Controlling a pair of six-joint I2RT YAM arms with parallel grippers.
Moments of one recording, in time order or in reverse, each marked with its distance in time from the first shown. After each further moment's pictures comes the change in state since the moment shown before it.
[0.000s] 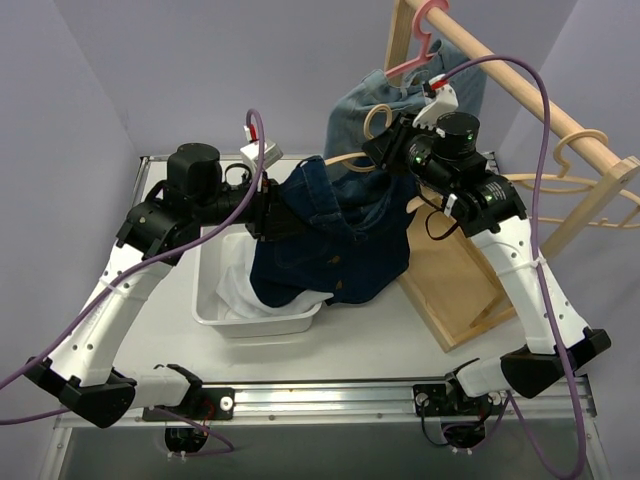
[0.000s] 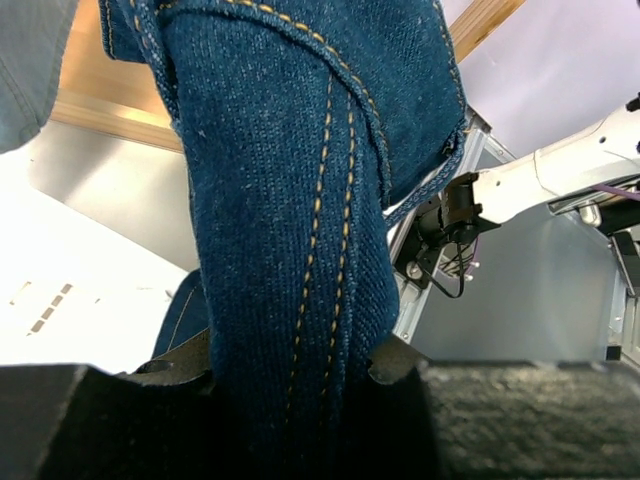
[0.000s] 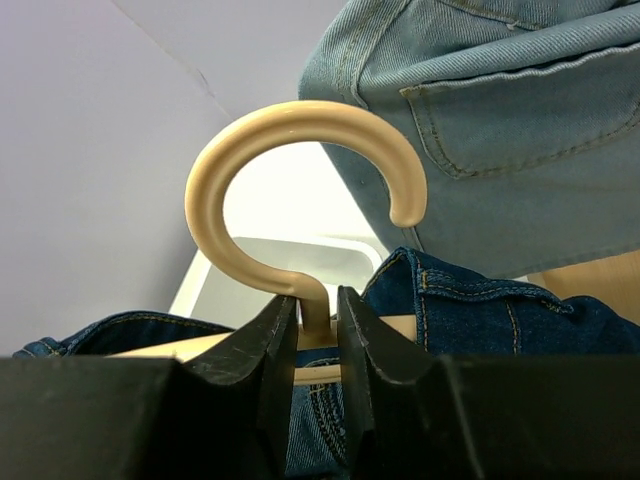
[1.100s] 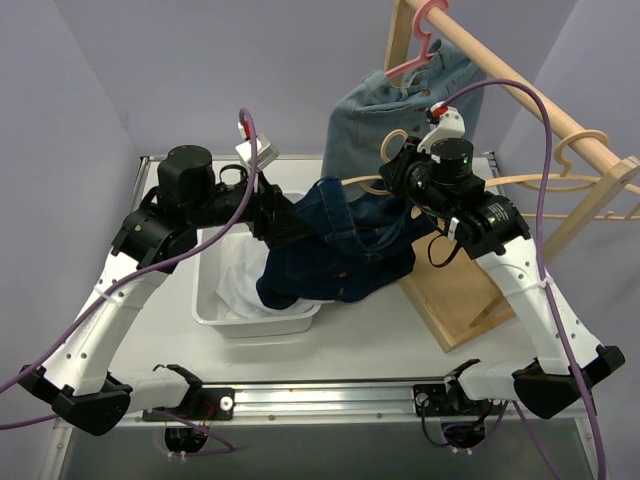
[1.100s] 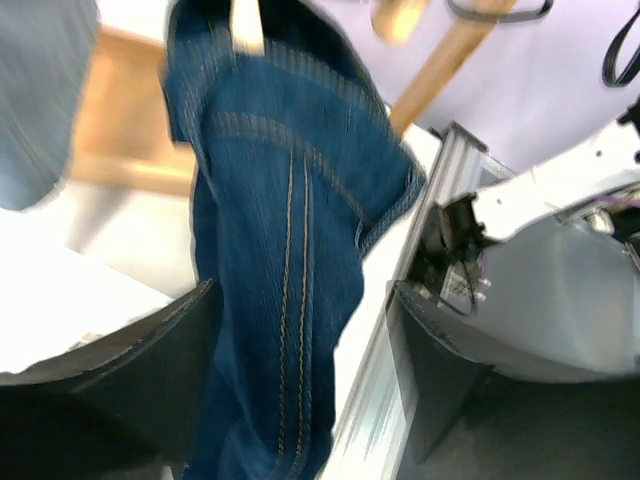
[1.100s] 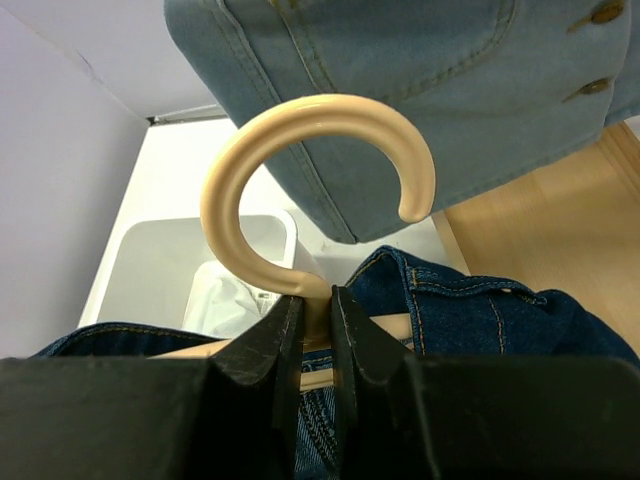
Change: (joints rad) left arm -0.013 -0.035 -0.032 0.095 0.006 0.020; right arm 0.051 -0.107 -0.138 -0.077 0.247 -0.038
